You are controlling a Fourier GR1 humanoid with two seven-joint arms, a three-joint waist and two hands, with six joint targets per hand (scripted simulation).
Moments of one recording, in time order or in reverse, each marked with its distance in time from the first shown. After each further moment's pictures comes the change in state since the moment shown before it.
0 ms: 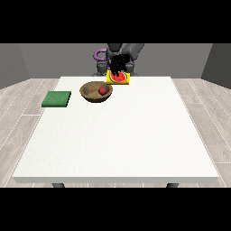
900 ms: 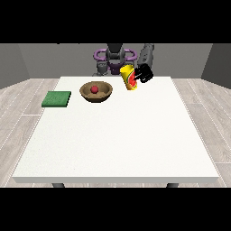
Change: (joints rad) left arm 0.363 0.006 0.558 -0.433 0.970 0.003 -0.697; right arm 0.080 0.043 0.024 -0.196 0.005 -0.032 -0.005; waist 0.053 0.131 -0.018
